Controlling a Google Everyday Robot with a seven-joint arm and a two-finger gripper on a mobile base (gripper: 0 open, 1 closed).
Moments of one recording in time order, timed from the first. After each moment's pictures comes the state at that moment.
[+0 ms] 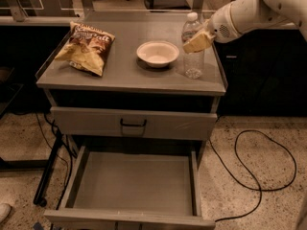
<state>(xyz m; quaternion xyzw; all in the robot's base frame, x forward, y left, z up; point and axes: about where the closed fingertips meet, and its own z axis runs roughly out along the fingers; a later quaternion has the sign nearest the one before) 0.715 -0.134 0.927 -0.47 0.77 0.13 0.41</state>
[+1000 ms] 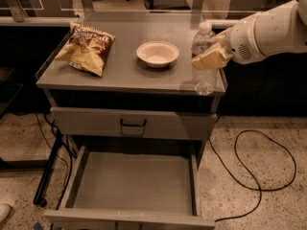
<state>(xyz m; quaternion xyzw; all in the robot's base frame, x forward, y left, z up) 0.599 -0.139 0.953 -0.46 0.76 0.10 0.44</state>
